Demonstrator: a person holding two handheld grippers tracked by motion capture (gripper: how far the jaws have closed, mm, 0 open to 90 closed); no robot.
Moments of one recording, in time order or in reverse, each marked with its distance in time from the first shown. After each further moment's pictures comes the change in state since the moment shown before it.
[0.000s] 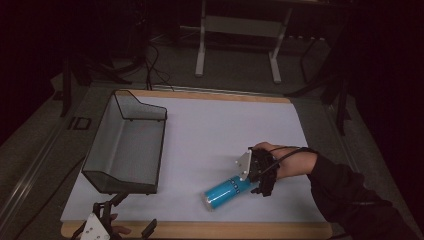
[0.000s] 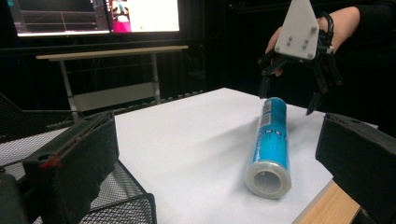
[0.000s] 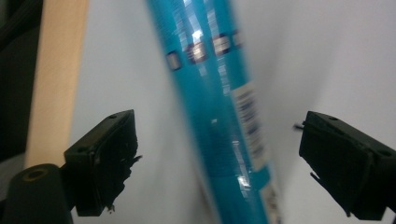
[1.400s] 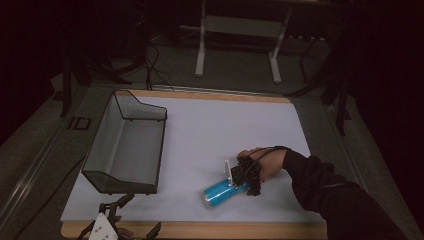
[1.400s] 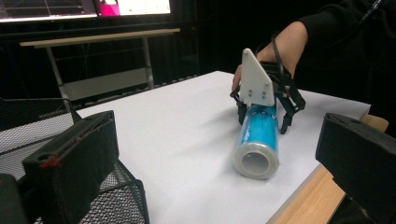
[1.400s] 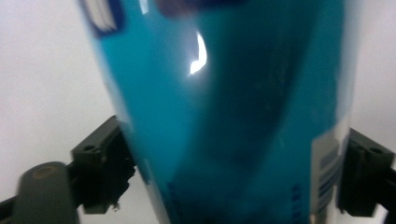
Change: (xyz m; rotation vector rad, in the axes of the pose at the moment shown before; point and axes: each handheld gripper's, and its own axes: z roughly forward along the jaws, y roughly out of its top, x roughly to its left) left arm -0.005 -0.003 0.005 0.075 -0.033 0.024; right arm -0.026 0.005 0.093 0.226 0.155 -0.095
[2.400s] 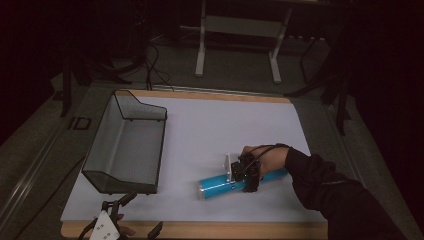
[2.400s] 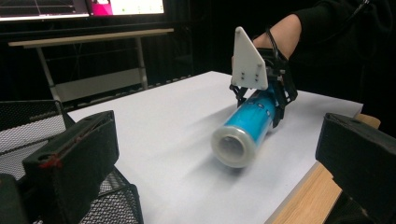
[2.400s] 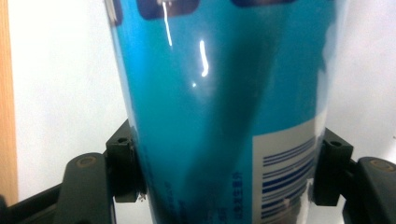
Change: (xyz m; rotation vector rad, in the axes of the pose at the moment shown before) left arm 0.002 0.000 0.004 -0.005 -0.030 -0.001; right arm 0.001 0.001 -0.025 -0.072 0.011 0.084
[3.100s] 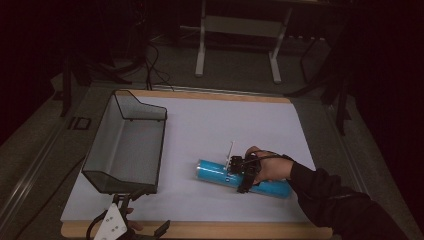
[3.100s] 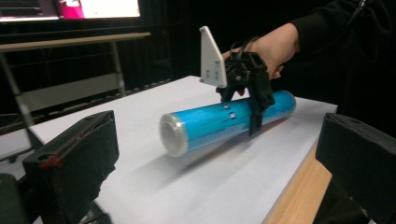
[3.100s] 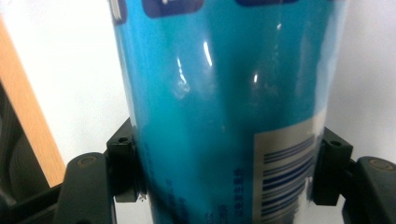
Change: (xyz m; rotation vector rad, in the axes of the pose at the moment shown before) left arm 0.003 0.004 0.019 -0.014 -0.118 0.007; right arm 0.000 -0.004 -0.002 -0.087 0.055 0.467
